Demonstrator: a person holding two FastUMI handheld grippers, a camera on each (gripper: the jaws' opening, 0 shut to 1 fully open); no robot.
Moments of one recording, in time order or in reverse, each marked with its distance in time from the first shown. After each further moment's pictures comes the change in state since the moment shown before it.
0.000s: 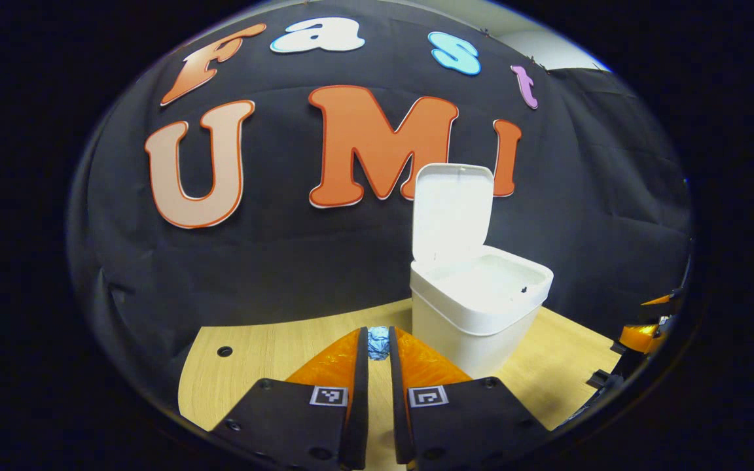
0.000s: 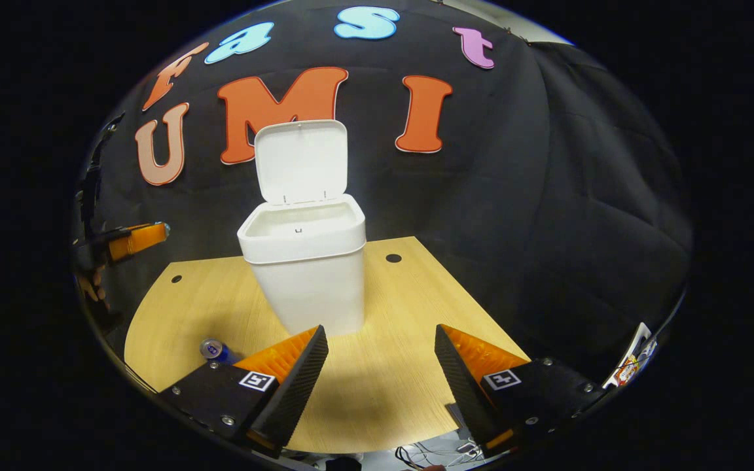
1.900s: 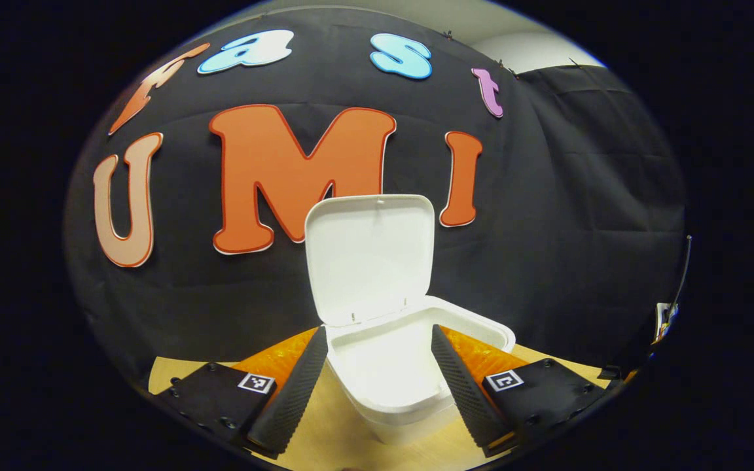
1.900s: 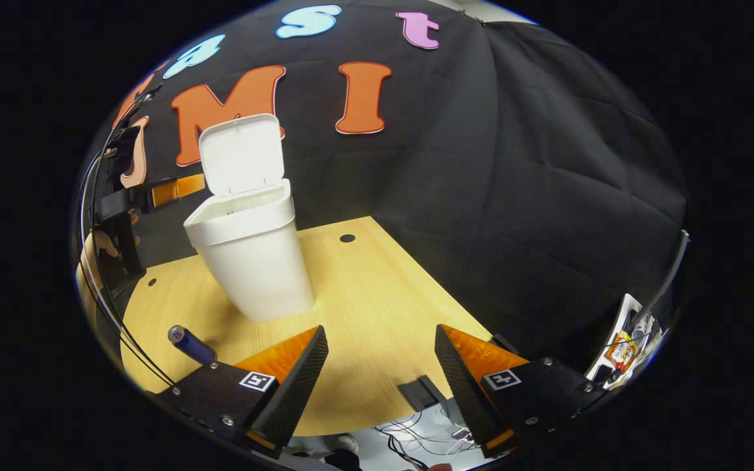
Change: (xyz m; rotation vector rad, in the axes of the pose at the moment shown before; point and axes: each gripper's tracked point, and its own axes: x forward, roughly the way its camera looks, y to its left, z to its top) left arm 0.090 -0.104 0.049 0.020 -0.123 -0.081; right arm -0.014 -0.078 -0.040 0.081 0.075 -0.098
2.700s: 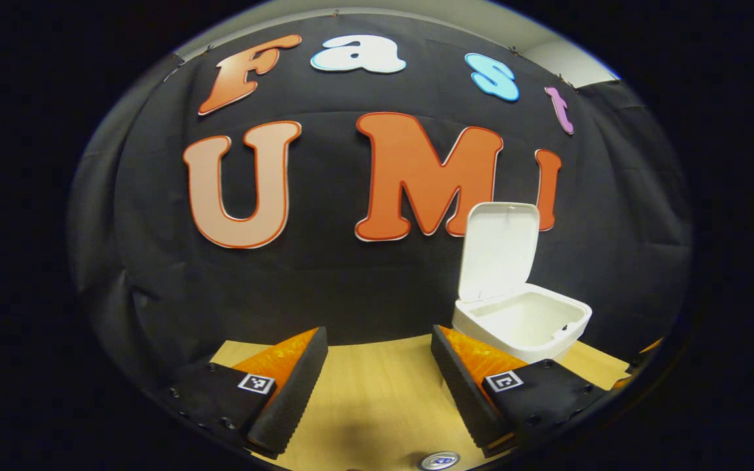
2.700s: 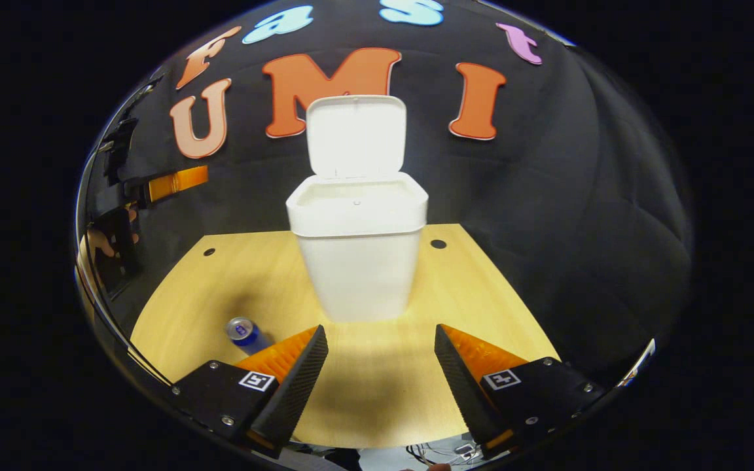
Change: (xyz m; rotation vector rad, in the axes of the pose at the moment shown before) left arm -0.111 0.176 -0.021 -0.056 0.008 0.296; right arm 0.012 0.165 0.006 -0.195 0.011 0.283
